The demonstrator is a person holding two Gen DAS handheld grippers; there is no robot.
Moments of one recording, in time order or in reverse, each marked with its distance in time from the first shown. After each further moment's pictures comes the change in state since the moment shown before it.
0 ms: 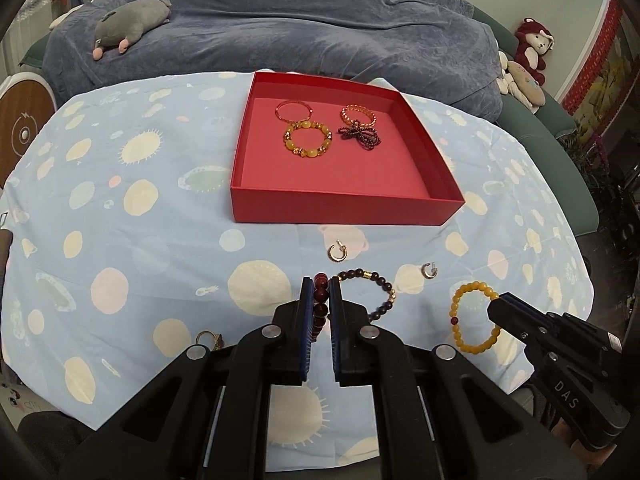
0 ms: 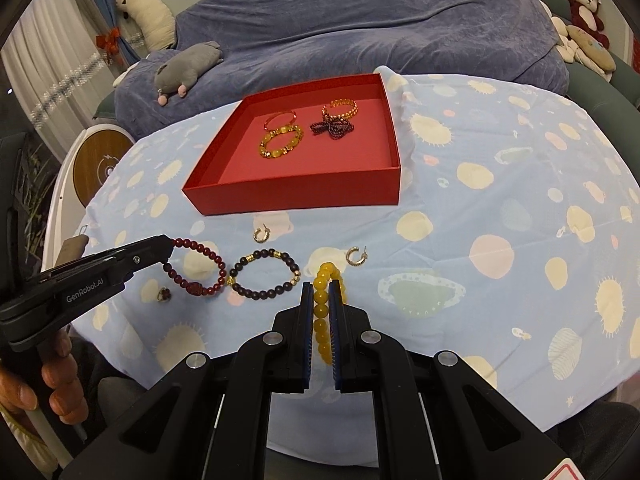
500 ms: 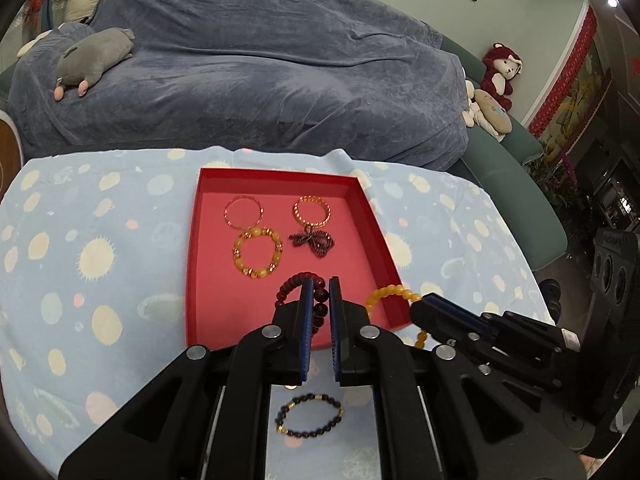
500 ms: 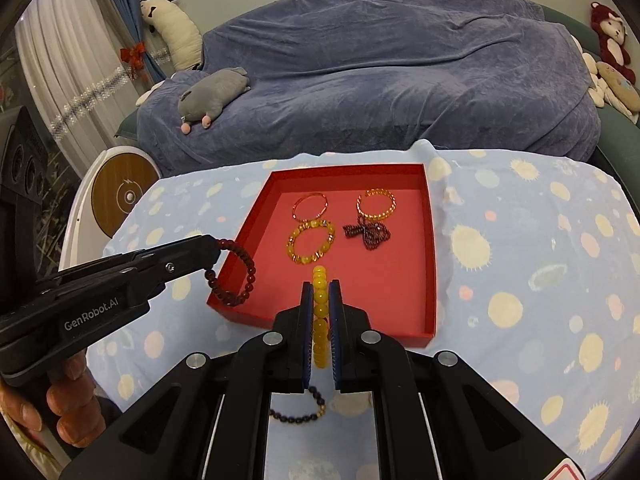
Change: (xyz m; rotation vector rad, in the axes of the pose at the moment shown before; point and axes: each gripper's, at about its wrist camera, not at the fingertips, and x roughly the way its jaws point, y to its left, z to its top) left arm 0.007 -0.019 0.119 0.019 -0.092 -0.137; right arm 0.028 0.018 0.125 -0.057 -0.058 0.080
